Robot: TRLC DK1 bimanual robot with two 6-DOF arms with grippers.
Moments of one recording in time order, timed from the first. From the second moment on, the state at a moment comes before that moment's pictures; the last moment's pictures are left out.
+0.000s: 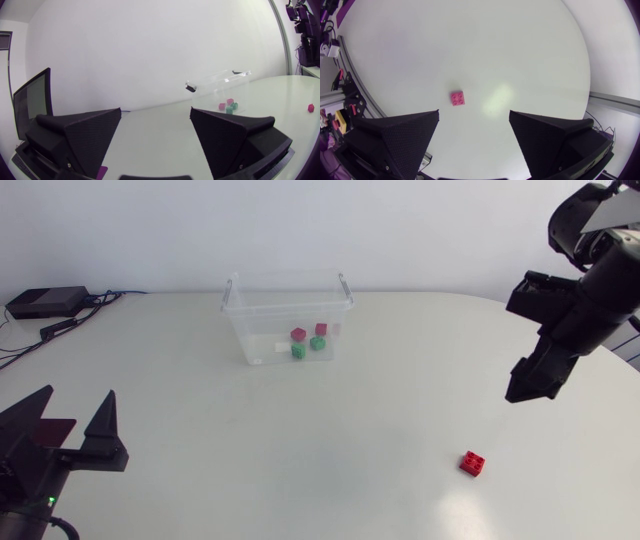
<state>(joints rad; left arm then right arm) -0.11 0.06 0.04 0.07 -0.20 0.26 0.03 1.49 1.38 -1.32 0.02 -0.72</state>
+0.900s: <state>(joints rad) -0.12 0.06 0.04 0.06 -0.20 0.26 0.00 1.67 0.92 -0.84 -0.02 -0.84</state>
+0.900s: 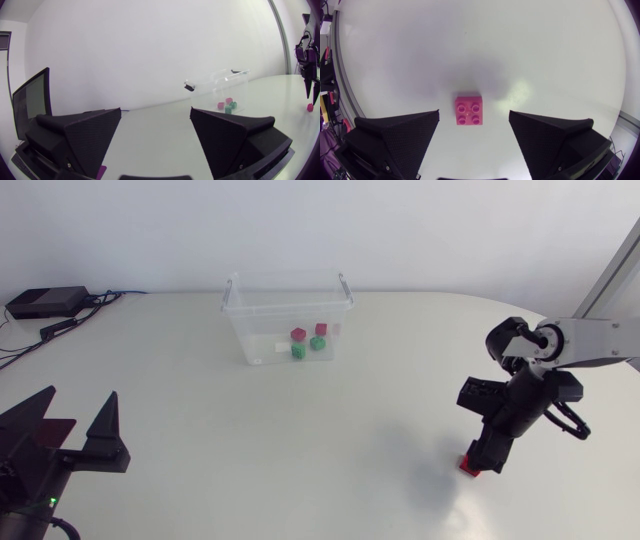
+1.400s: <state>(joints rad) -0.14 0.06 0.04 0.06 -0.22 0.26 0.00 1.69 0.83 -0.73 -0.04 -0.87</state>
